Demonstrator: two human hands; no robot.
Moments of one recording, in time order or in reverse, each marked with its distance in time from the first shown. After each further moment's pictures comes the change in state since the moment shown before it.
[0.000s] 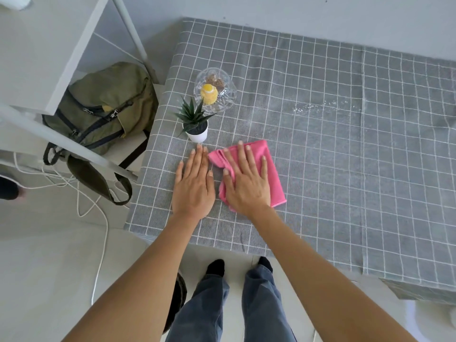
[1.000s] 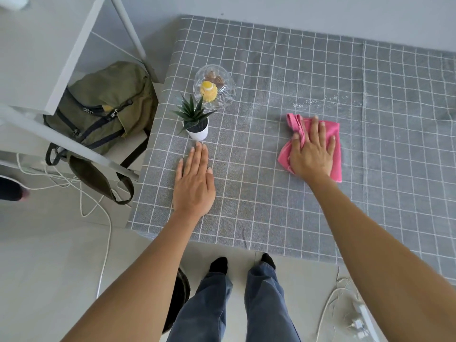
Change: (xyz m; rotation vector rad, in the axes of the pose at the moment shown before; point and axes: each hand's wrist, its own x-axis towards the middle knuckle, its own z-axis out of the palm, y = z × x) left_hand 0.000 -0.003 0.002 -0.034 -0.004 -0.008; right_hand 0.039 0.129 -0.042 -0.006 0.081 0.379
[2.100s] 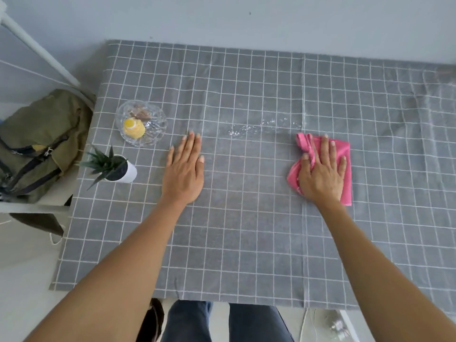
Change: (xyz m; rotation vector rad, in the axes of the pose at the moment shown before) left_hand 0.124 0.116 0.017 -0.034 -0.031 0.145; right_hand 0.039 0.145 -0.047 0.075 0.044 0.121
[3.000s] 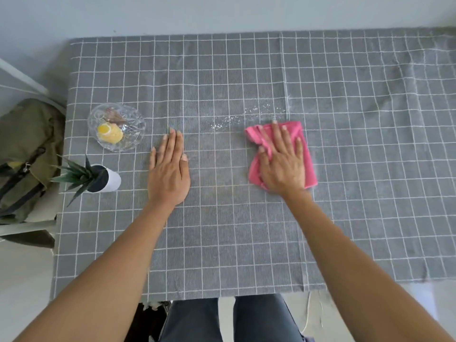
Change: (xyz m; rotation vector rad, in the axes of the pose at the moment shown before) left_hand -0.001 -0.001 0.000 0.041 -0.013 0.008; right_hand -0.011 -0.043 0.021 -0.026 -0.018 -0.196
